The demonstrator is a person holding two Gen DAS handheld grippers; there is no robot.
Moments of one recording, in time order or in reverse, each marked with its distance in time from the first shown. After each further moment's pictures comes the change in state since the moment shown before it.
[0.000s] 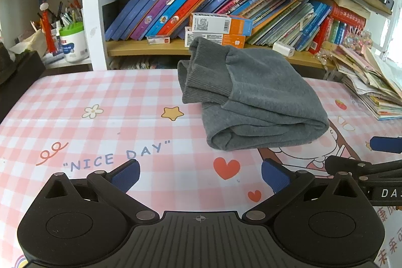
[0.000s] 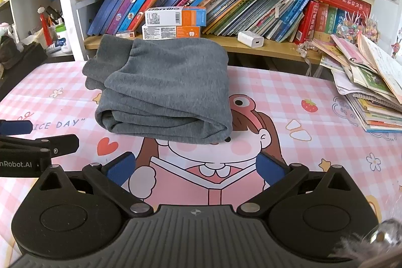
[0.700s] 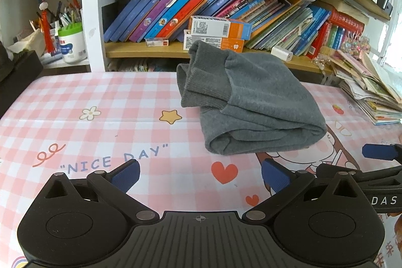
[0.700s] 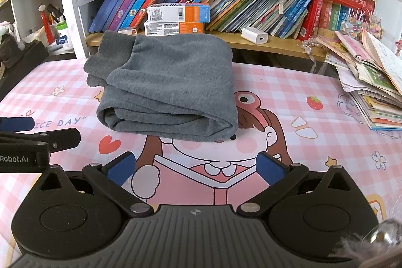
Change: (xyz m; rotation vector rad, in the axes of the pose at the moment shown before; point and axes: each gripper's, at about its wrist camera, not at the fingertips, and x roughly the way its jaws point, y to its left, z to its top) left arm 0.000 0.003 0.002 -0.014 -0.014 -0.020; right arm 0.007 0.002 0.000 0.005 0.015 0.015
